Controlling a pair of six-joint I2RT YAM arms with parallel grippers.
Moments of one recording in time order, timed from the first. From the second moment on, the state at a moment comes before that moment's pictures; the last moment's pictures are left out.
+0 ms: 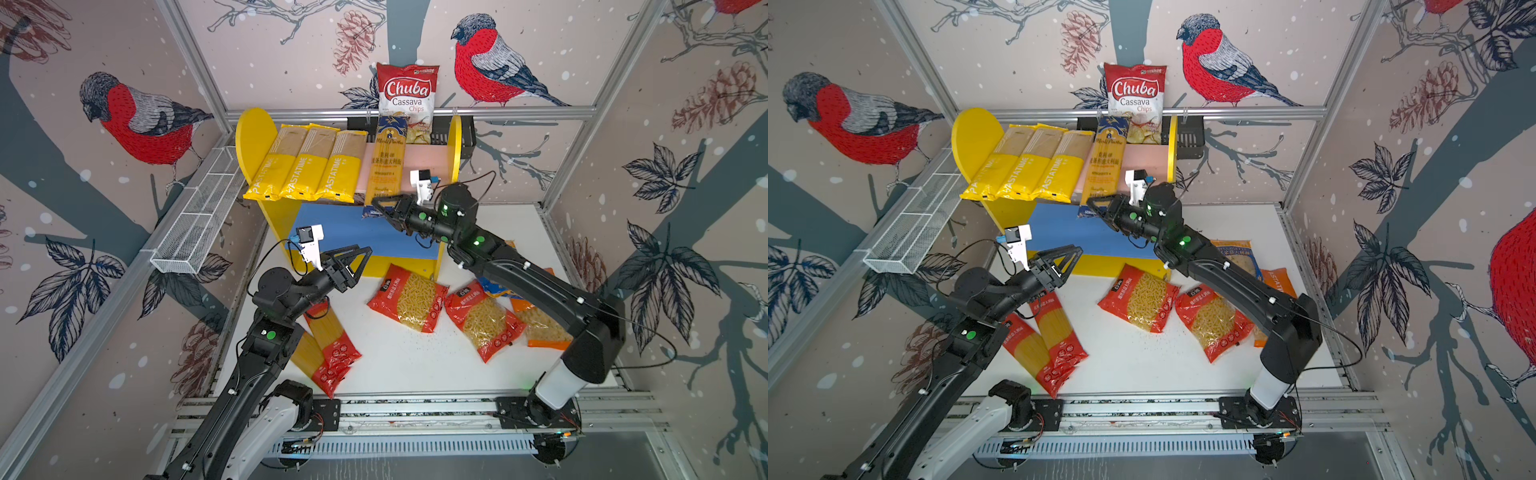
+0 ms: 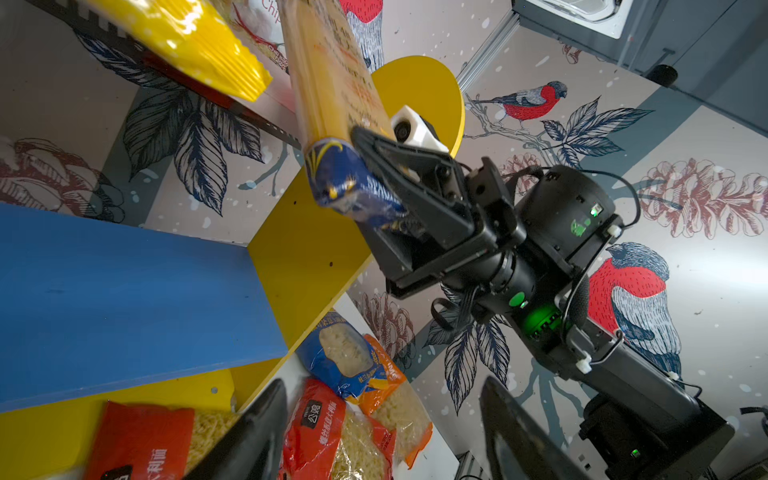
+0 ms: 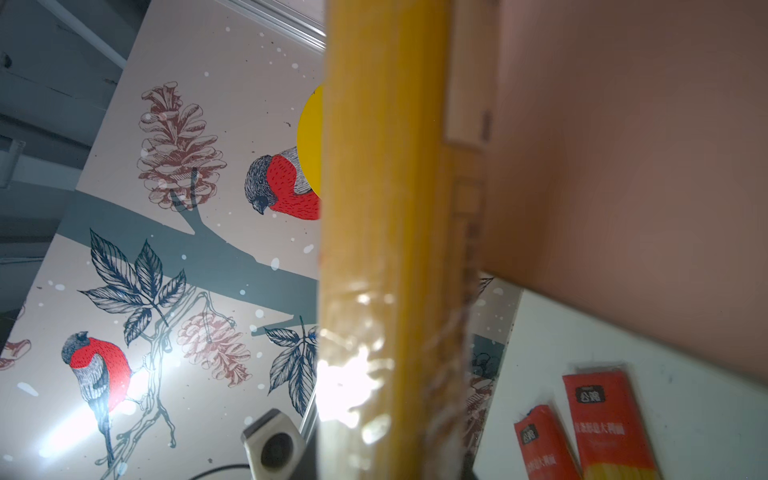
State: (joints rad) left arm -0.33 0.73 0.74 0.12 0.51 -0.75; right arm 0.82 1.69 1.63 0.10 -0.35 1.14
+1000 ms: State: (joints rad) left arm -0.32 0.69 0.64 0.10 0.50 -0.78; right arm 0.83 1.79 1.77 0.04 -0.33 1.13
